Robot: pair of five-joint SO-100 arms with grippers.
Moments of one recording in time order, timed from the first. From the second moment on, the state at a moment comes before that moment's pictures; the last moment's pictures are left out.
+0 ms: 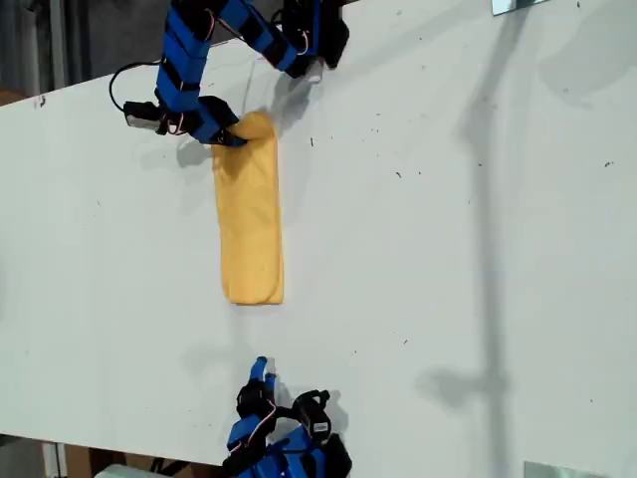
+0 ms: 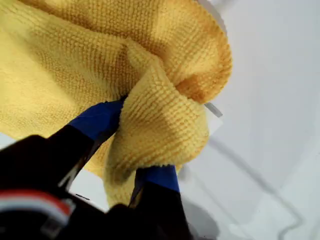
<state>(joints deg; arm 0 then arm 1) -42.9 163.3 169.0 52.4 -66.3 56.9 89.5 122.1 63.5 43.3</state>
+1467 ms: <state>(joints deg) -45.0 169.1 171.6 54.3 -68.6 23.2 60.1 58.2 54.6 41.7</state>
